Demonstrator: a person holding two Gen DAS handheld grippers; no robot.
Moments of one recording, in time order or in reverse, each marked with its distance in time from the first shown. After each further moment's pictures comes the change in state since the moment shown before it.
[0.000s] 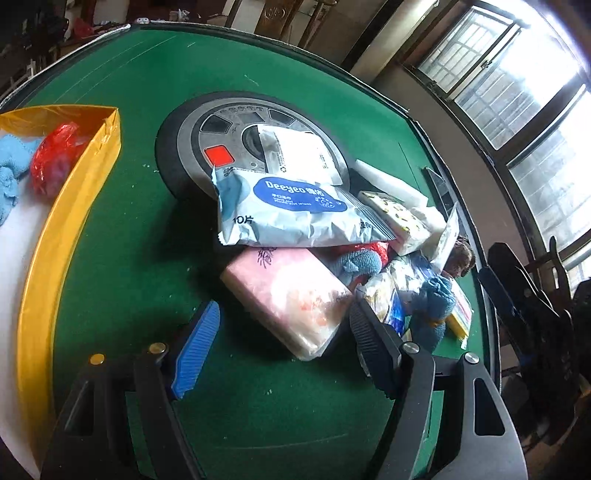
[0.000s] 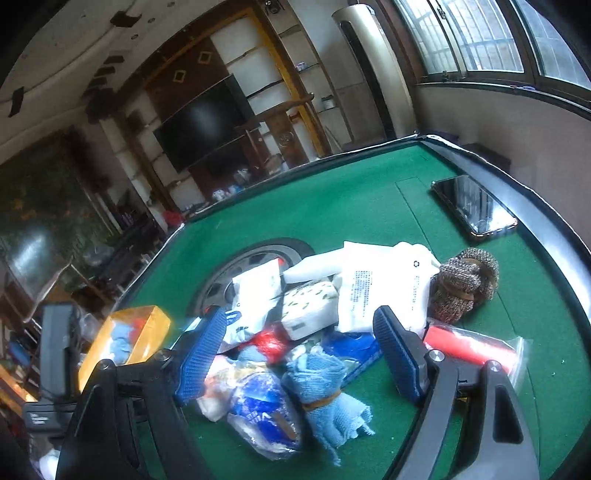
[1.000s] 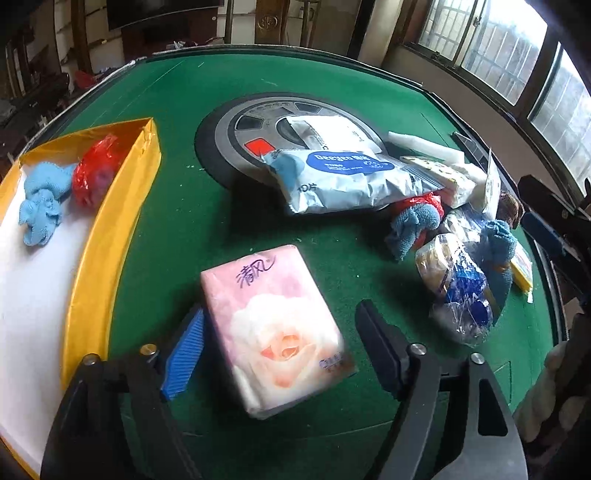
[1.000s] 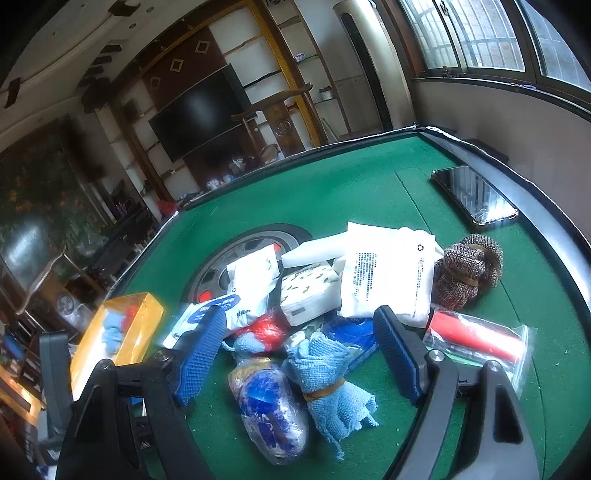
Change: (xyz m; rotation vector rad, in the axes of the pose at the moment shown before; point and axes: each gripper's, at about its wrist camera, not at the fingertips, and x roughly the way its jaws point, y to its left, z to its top) left arm -0.003 0.009 -0.034 0.199 -0.042 0.228; right arm 0.013 0.004 -0.010 -0.006 0.036 -0.033
